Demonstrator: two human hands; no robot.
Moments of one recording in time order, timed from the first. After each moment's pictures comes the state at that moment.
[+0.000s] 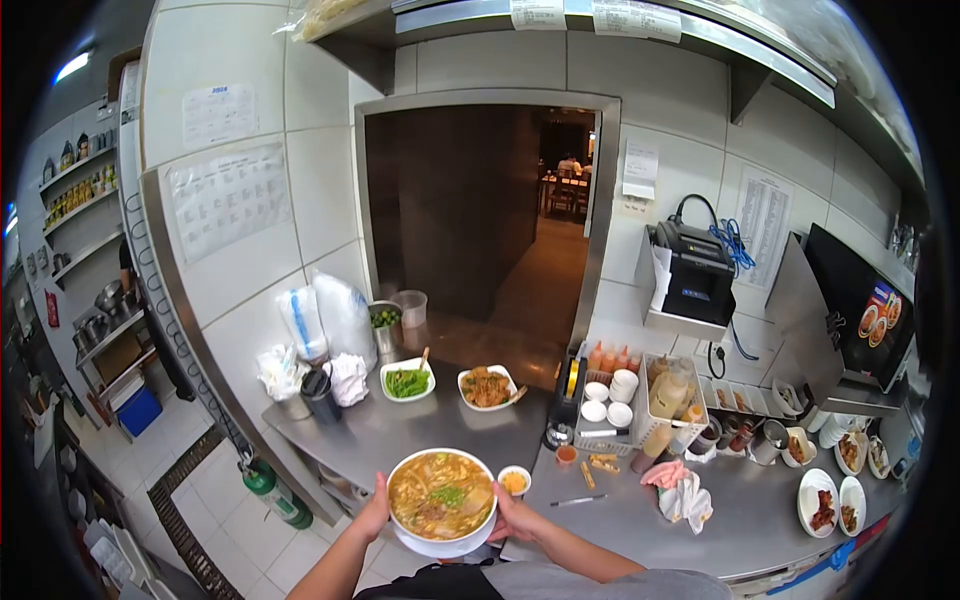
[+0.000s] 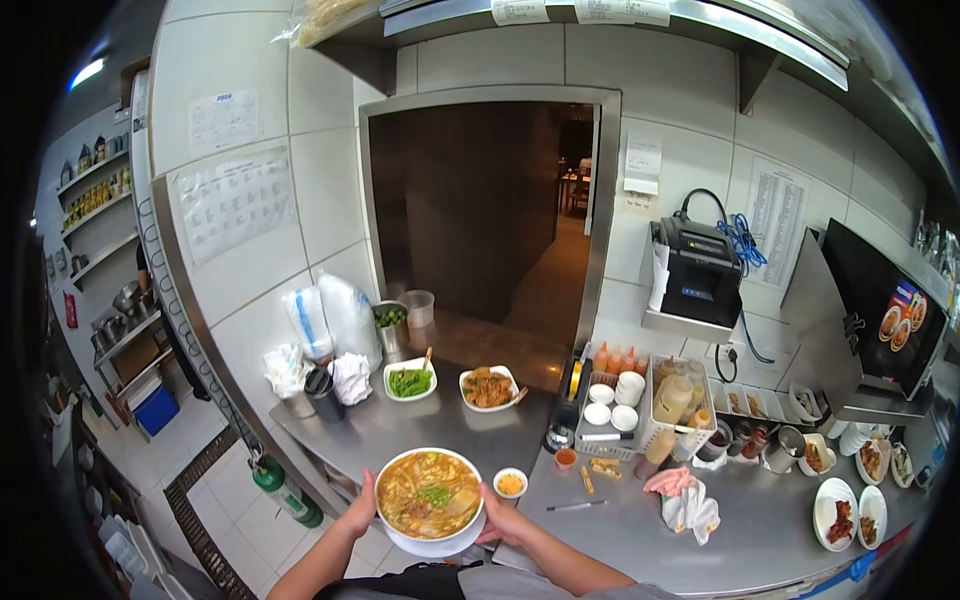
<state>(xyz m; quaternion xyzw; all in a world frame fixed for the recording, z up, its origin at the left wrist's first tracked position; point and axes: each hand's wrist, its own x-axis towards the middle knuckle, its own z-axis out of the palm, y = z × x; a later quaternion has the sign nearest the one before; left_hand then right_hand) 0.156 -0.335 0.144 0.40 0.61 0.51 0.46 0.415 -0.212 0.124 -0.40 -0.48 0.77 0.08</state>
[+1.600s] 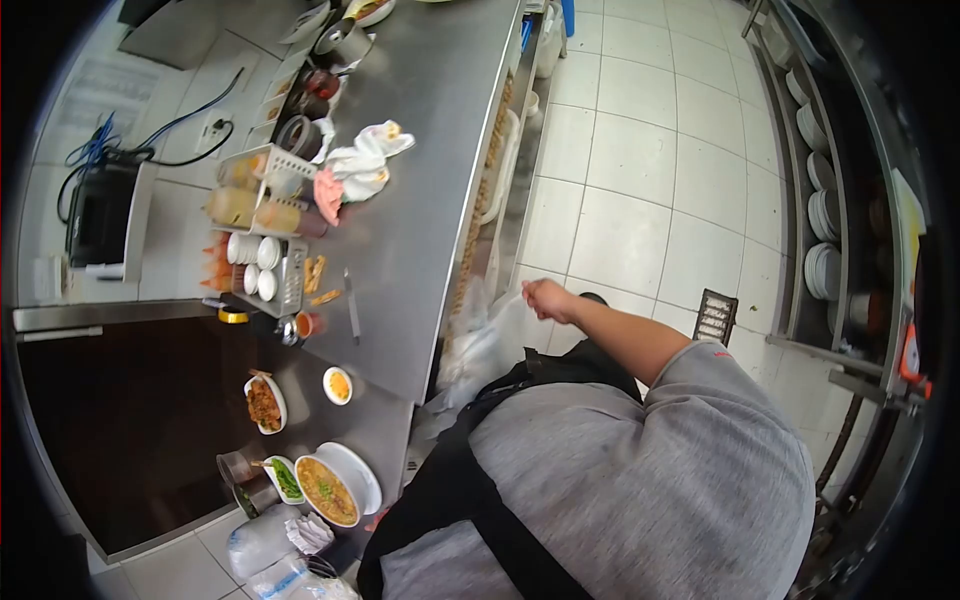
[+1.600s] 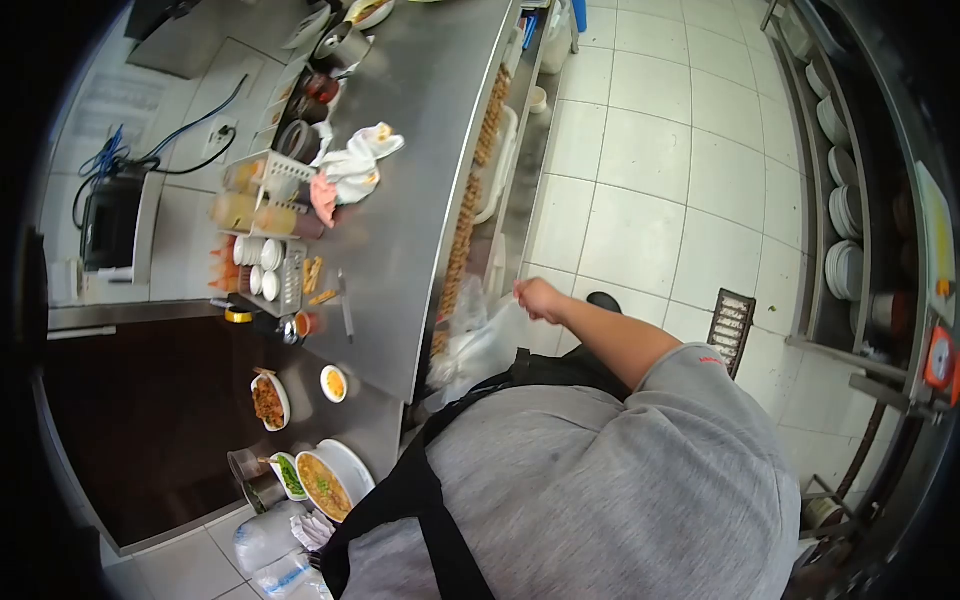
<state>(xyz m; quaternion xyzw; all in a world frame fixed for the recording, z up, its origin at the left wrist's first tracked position) 0.074 -0.251 -0.032 0.35 0.70 0.36 0.51 0.586 -0.449 -0.145 -0.56 0.05 0.57 0.60</state>
